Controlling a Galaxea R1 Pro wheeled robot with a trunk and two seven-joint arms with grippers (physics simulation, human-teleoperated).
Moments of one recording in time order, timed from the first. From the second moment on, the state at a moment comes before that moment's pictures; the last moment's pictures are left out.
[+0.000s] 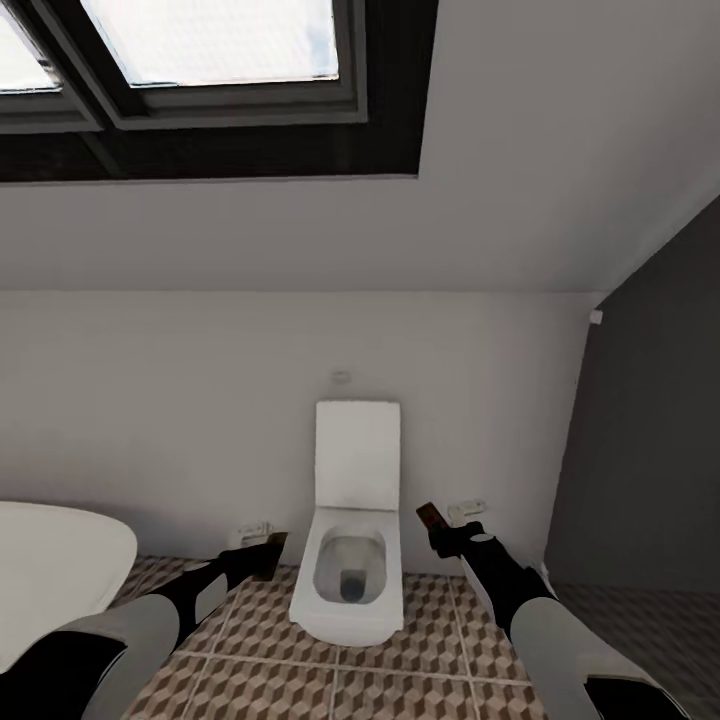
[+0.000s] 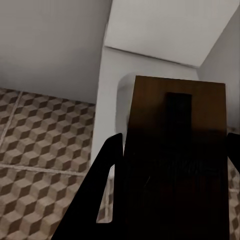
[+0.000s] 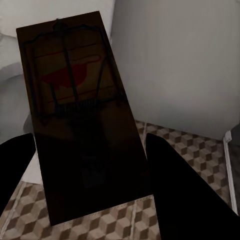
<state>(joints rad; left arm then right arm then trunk) -0.84 0.04 -0.18 -0.01 0.37 -0.06 -0.20 -0.75 0.07 -0.07 -0.40 0.28 0.22 0.01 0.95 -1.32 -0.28</state>
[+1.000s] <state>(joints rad) -0.84 0.04 -0.18 -0.01 0.37 -0.06 -0.20 -0.75 0.07 -0.07 -0.40 0.28 0.23 0.01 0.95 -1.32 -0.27</state>
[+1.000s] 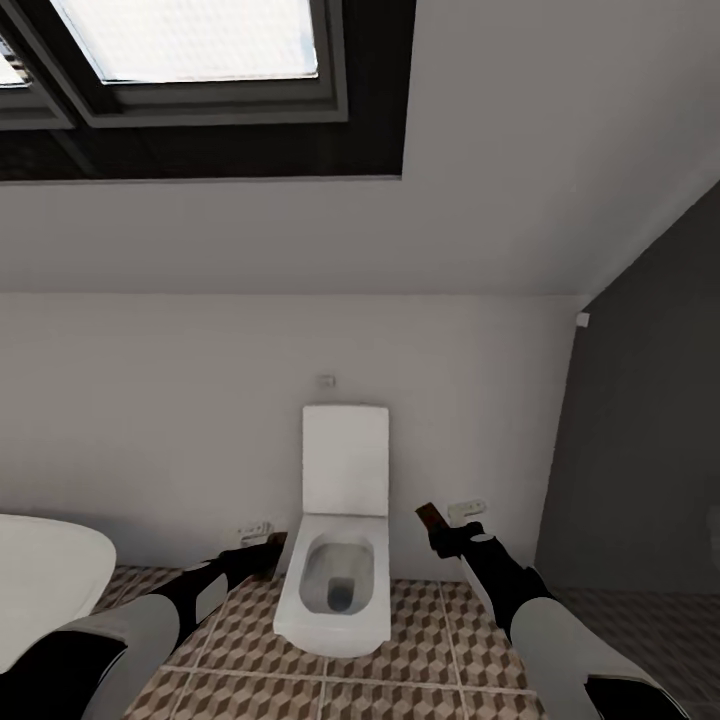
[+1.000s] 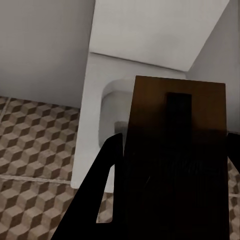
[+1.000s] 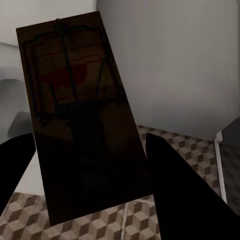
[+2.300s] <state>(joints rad) -0.84 0.09 -0.18 -0.02 0.22 -0.06 -0.20 -0.75 0.08 -0.07 -0.19 0.22 0.05 0.02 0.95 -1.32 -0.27</state>
